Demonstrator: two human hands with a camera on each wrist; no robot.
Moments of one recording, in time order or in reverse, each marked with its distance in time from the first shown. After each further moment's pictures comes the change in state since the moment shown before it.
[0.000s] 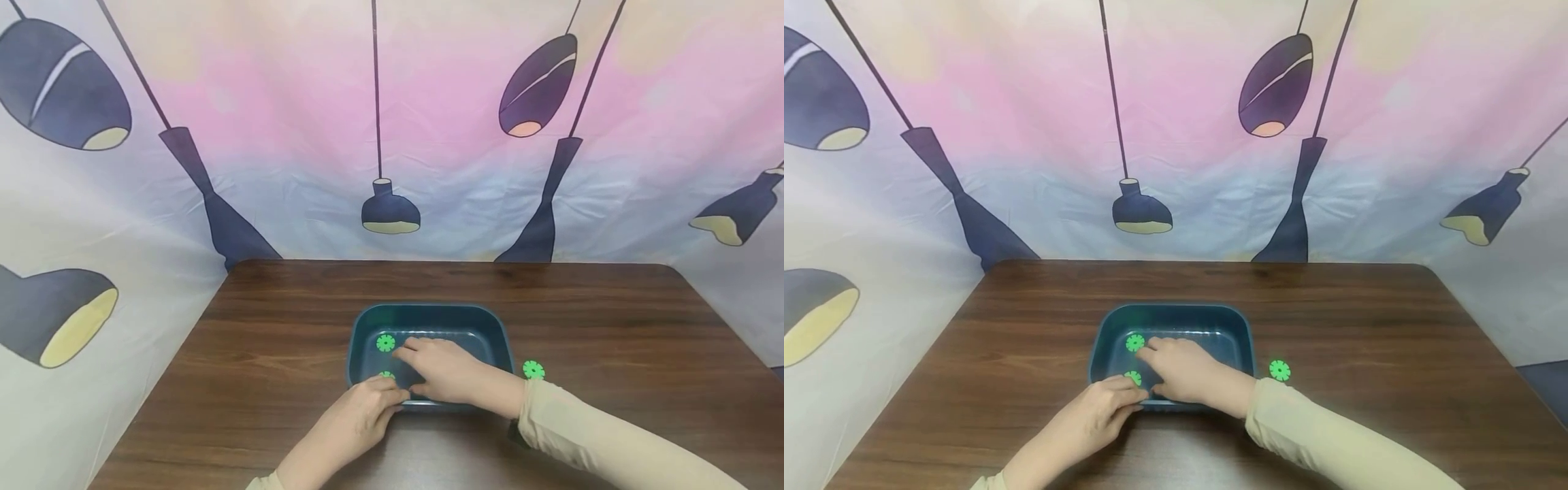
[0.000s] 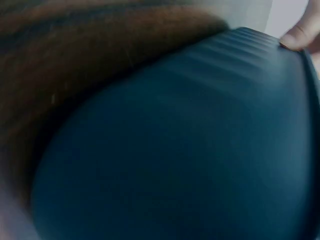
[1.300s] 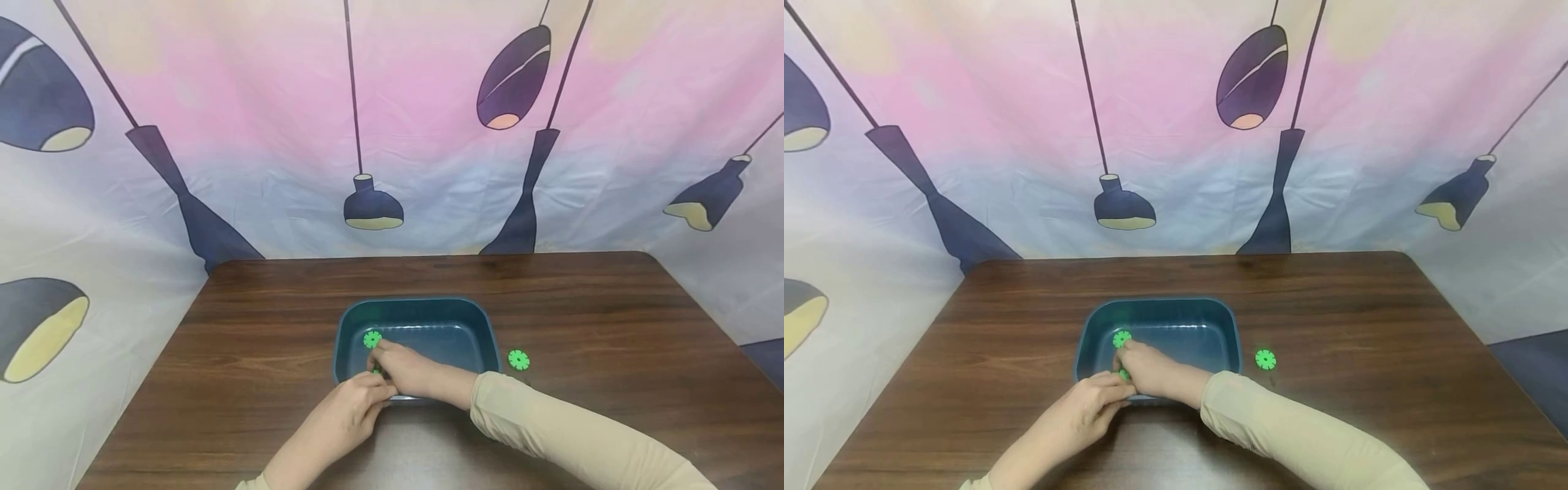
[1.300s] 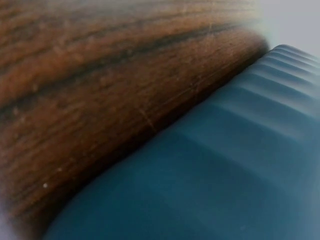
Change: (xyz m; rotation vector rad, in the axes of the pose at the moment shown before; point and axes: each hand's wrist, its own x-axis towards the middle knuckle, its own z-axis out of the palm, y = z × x) left_hand 0.001 -0.003 0.002 -0.002 0.036 0.027; right_hand 0.029 -0.009 0.033 0.329 -0.019 0.099
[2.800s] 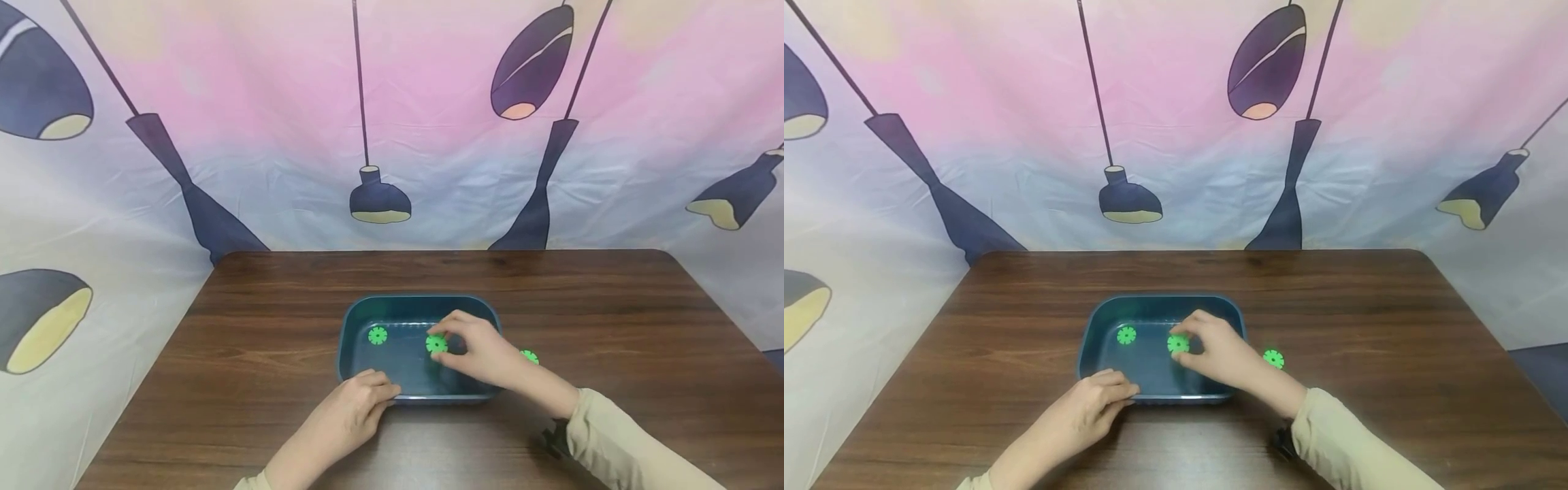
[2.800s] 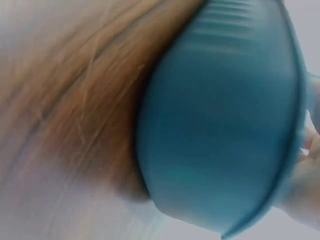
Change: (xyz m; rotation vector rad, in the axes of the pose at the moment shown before) left_hand 0.003 0.000 -0.001 0.005 -0.025 0.003; right_hand -0.071 0.046 -0.053 0.150 0.293 0.030
